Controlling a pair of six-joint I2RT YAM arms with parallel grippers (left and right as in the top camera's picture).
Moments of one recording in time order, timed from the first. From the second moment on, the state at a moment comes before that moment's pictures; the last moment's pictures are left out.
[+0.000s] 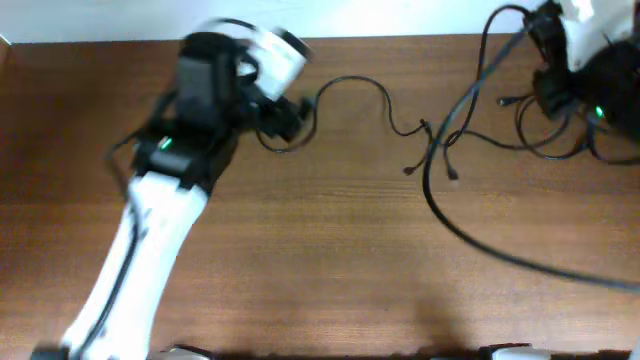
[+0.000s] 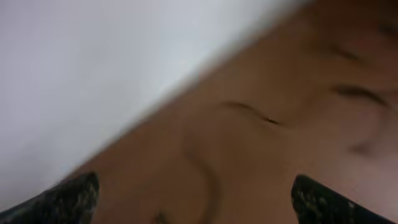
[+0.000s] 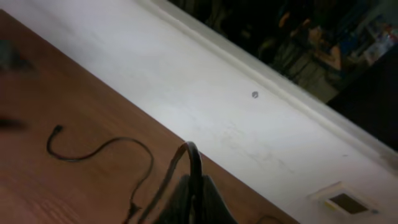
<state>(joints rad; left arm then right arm) -0.30 1.51 1.57 -0.63 0.27 0.44 0.07 1.49 2.35 -1.21 -0.24 -0.51</state>
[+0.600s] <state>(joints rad) -0.26 1.49 1.57 -0.77 0.83 0.82 -0.15 1.56 2.36 -1.16 -0.16 -0.49</state>
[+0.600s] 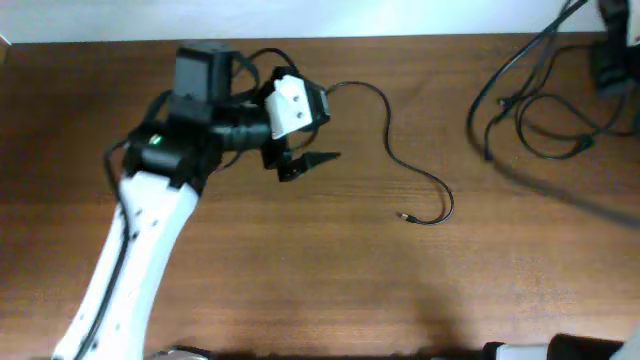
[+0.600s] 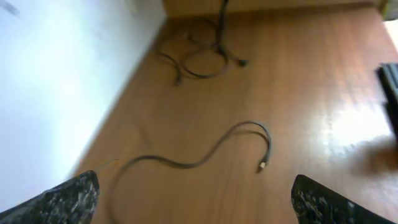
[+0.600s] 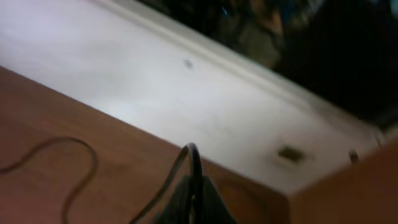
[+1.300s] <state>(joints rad) -0.26 1.24 1.58 -0.80 0.58 0.69 -0.94 2.38 2.35 -1.08 -0.29 -0.31</state>
